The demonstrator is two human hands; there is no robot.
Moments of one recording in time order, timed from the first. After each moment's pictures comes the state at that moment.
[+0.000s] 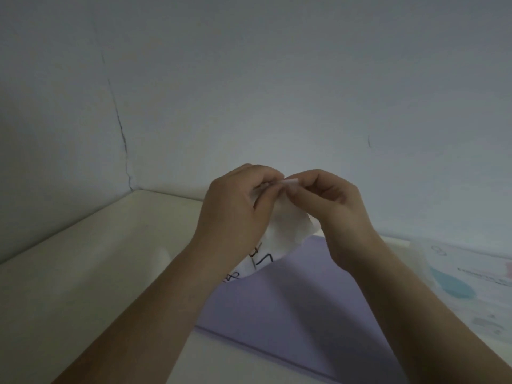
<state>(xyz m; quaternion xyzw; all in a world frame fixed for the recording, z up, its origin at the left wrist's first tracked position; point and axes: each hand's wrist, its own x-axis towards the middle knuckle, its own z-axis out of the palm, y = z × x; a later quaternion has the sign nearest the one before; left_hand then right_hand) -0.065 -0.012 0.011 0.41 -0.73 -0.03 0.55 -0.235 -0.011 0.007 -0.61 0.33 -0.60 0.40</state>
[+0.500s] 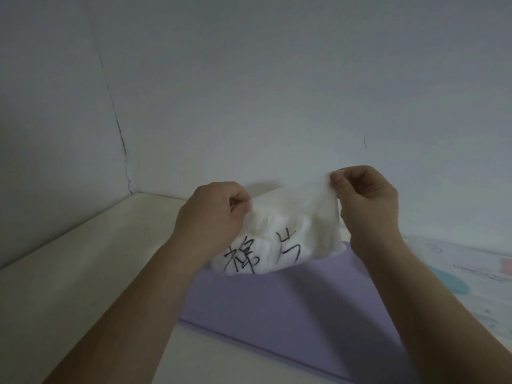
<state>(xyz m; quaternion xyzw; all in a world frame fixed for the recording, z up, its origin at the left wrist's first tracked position) -0.031 -0.032 -0.001 0.56 -0.72 -0.06 0.41 -0.274 -0.039 -0.004 -0.47 0.47 -0.71 0.23</state>
